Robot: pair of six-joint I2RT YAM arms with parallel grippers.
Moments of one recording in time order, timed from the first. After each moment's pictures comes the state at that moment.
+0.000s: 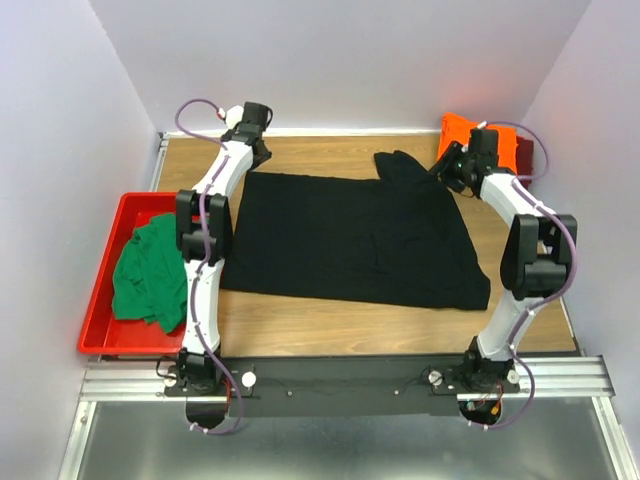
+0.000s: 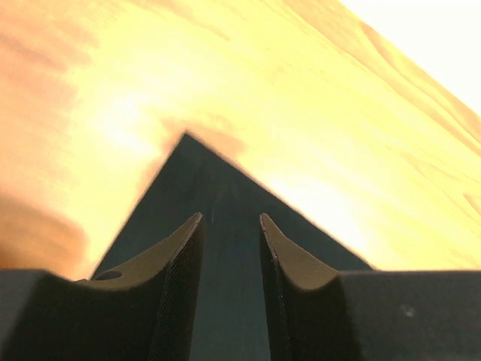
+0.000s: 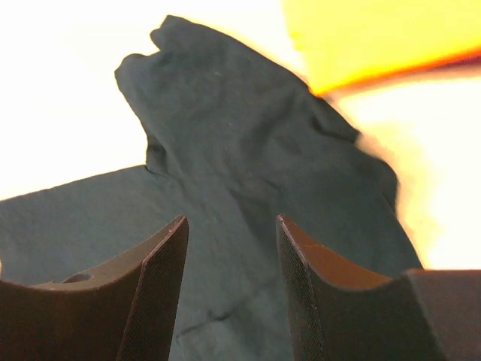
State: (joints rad) left arm -0.18 2.28 2.05 -0.61 -0.32 -0.70; right arm -0.02 1.84 1.35 -0.20 -0.14 0.53
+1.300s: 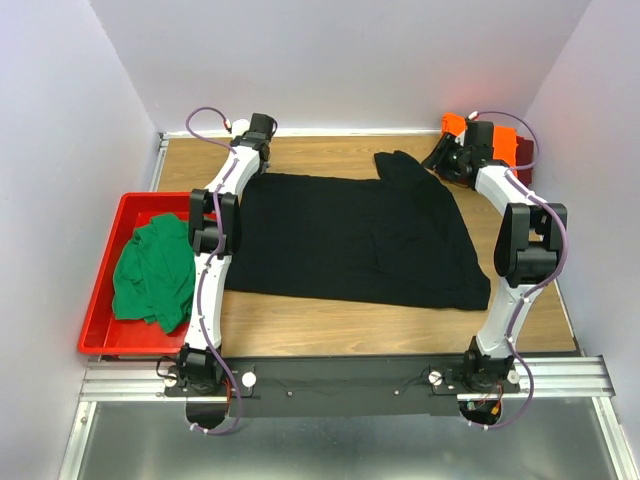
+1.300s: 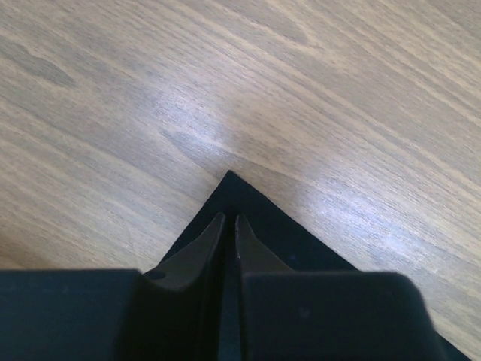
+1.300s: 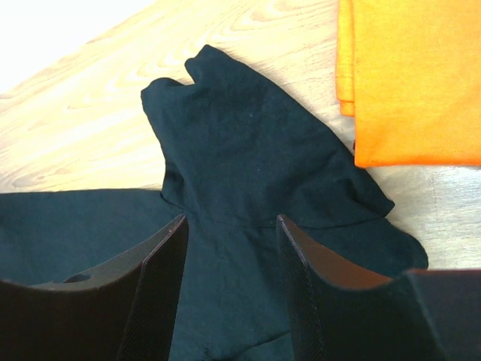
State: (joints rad) left arm -0.17 2.56 2.30 -0.74 -0.46 -0.63; right arm -0.01 1.99 1.50 -0.15 -0.21 0.44
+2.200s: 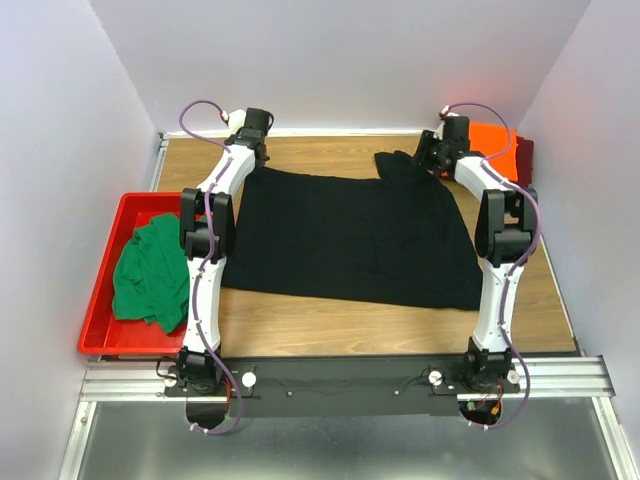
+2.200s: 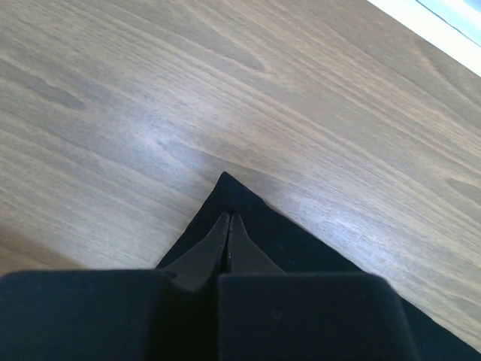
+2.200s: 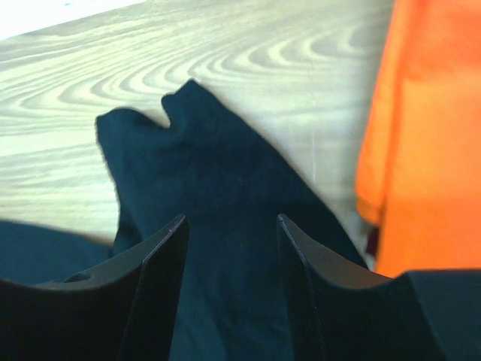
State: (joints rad) left arm -0.17 2.41 2.14 -0.59 -0.42 -0.61; right arm 0.05 2.22 1.74 -0.16 -0.14 0.26
